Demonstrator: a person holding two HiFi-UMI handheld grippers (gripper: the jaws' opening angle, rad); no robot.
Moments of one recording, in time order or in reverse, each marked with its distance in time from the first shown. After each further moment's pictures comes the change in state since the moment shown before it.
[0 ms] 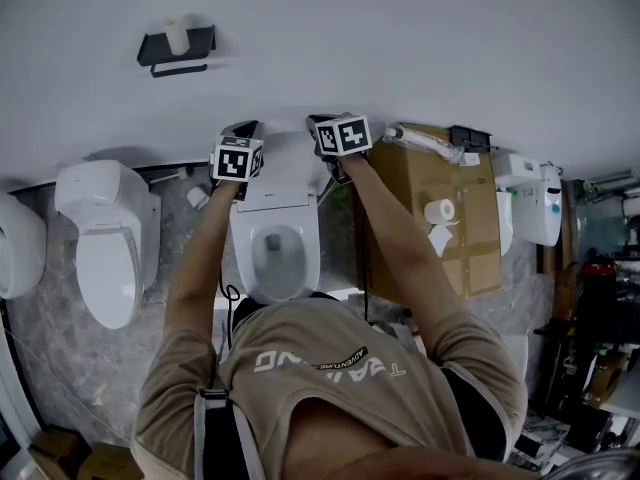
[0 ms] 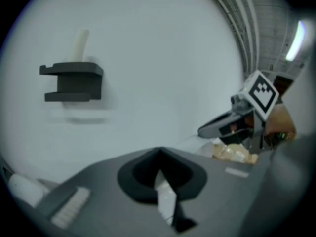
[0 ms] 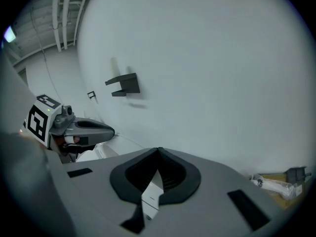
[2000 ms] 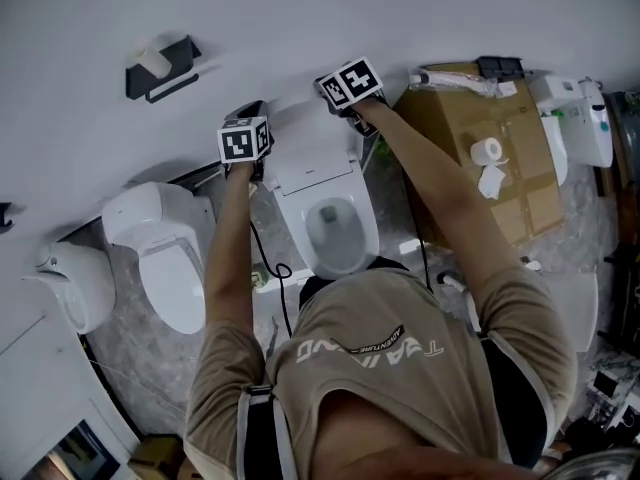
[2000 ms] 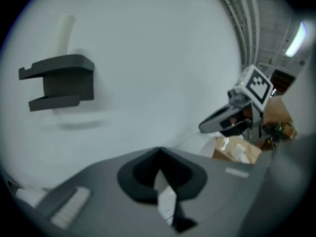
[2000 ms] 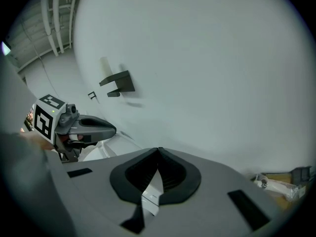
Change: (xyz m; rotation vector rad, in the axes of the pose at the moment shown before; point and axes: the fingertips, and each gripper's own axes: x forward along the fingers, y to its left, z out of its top) left arm 0.025 0.021 0.013 0.049 0.089 -0.026; right arm 0.021 -0.020 0.016 0.040 0.068 0.060
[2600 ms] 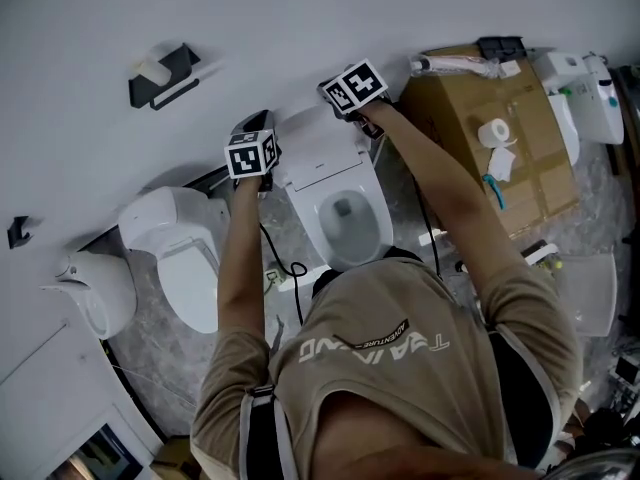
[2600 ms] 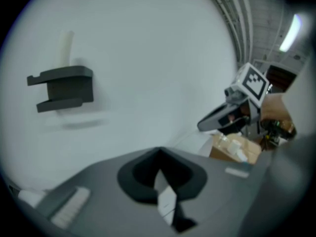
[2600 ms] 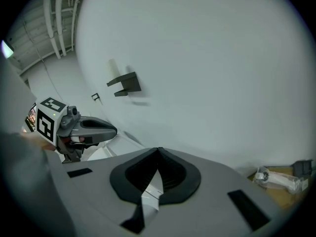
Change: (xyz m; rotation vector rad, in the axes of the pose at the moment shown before) left arm -0.026 -0.024 -0.017 0.045 -0.004 -0.010; right arm -0.023 0.019 -0.025 0.012 -0.013 0.021
